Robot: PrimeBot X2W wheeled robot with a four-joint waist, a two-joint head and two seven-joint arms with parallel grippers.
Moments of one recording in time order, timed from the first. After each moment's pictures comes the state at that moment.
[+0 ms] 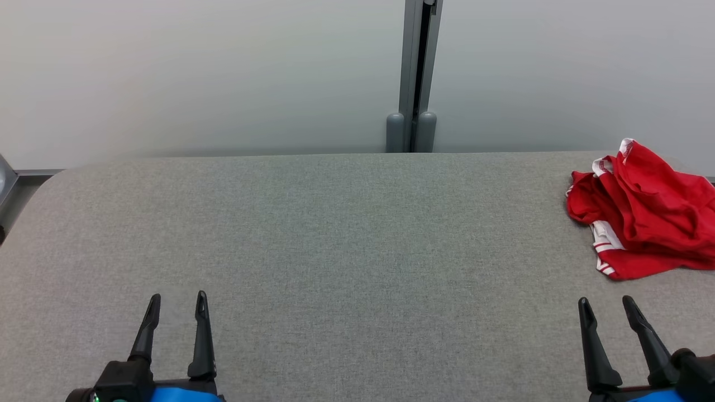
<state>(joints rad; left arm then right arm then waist) 0.06 0.06 0.01 0.18 -0.11 -0.09 -0.26 0.18 -0.05 -0.09 -0.09 0.17 0.13 -0.09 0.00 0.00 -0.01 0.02</state>
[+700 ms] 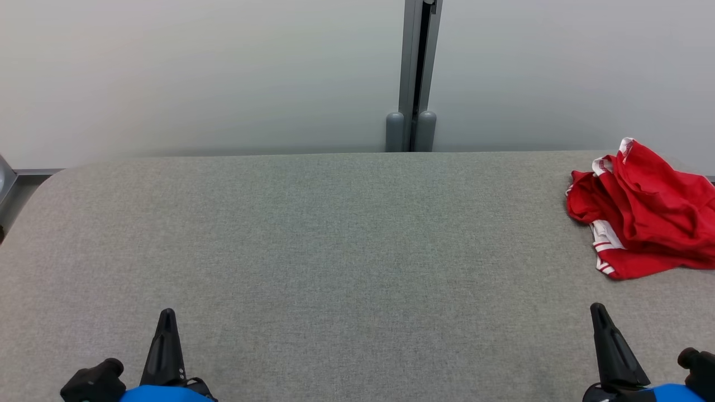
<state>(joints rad) 0.06 0.05 0.03 0.24 -0.41 -0.09 -0.18 0.15 -0.05 -0.07 0.01 0.47 0.13 -0.06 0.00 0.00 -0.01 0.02</state>
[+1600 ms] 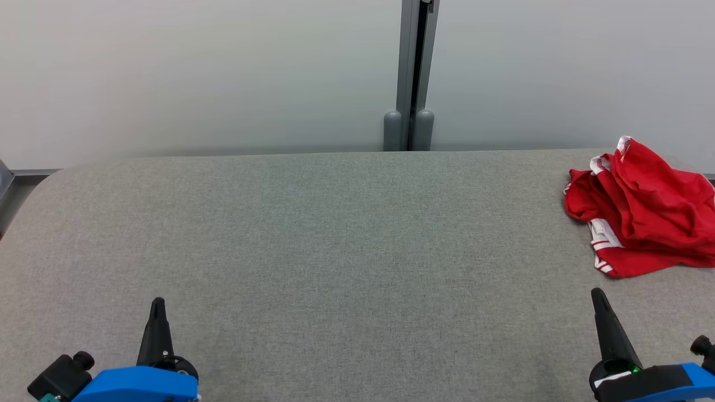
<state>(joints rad) 0.01 0.05 0.06 0.24 -0.82 -0.11 -0.08 0.06 -0.07 -0.07 0.09 0.88 0.13 -0.02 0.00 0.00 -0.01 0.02</state>
